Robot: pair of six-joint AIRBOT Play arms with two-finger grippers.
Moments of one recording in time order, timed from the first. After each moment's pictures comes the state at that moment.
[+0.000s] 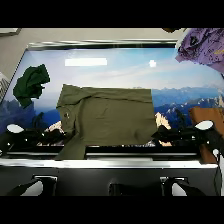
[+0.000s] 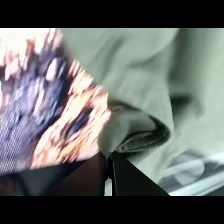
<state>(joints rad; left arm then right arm) 0.28 -1.14 0.54 0.82 -1.10 -1.18 -0.27 -1.12 0.62 -0.82 1.22 1.24</state>
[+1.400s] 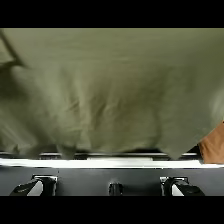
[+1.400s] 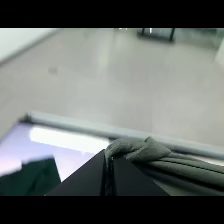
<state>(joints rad) 0.28 -0.89 1.91 1.38 -1.17 -1.64 -0.13 -1.01 2.08 -1.35 1.33 1.62</state>
